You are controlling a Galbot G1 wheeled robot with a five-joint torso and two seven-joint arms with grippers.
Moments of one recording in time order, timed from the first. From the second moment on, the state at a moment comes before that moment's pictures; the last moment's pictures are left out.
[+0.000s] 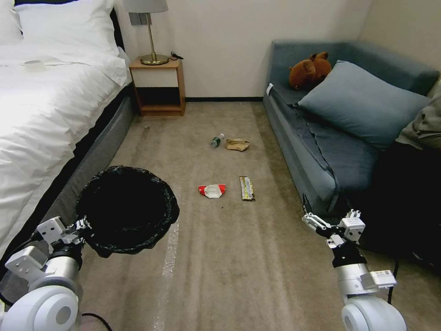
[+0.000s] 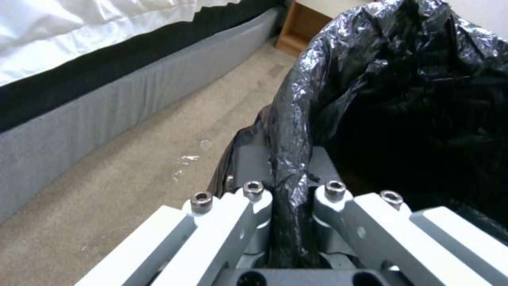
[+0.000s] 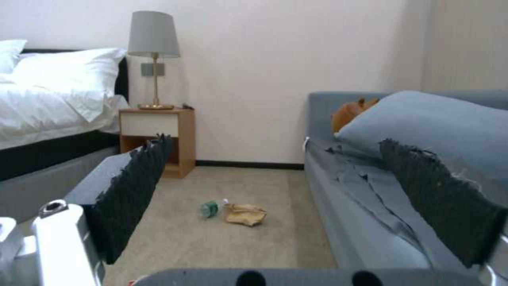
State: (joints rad) left arm 1.58 -1.32 -0.85 -2.29 -0.77 0.40 -0.41; right arm -1.61 1.27 0.61 2.10 0.28 0.26 -0.02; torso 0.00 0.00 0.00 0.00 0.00
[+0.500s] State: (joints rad) left arm 1.57 -1.31 -0.86 -2.27 -0.77 0.39 -0.41; right arm -1.60 1.27 0.61 2.09 0.29 0.27 -0.02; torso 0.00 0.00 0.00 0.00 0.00
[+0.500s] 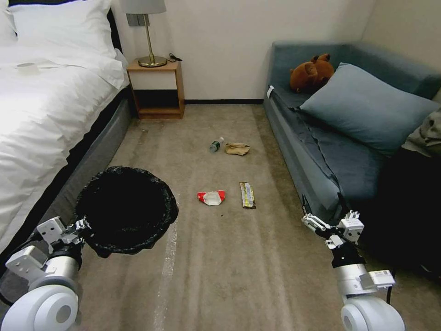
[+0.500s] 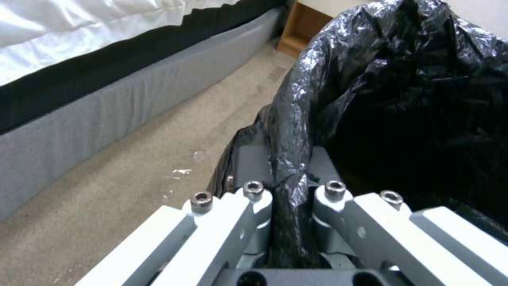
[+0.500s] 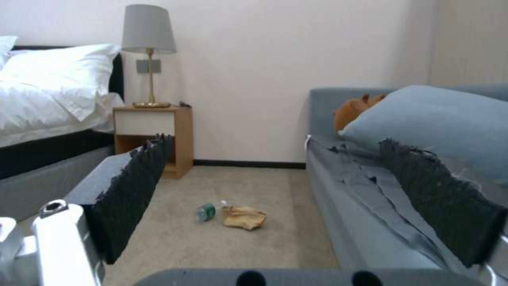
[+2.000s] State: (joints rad) left arm 1.55 -1.32 -0.90 -2.26 -0.75 0.37 -0.42; right arm -1.60 1.27 0.62 2.10 0.28 0.27 -0.06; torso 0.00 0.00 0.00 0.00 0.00
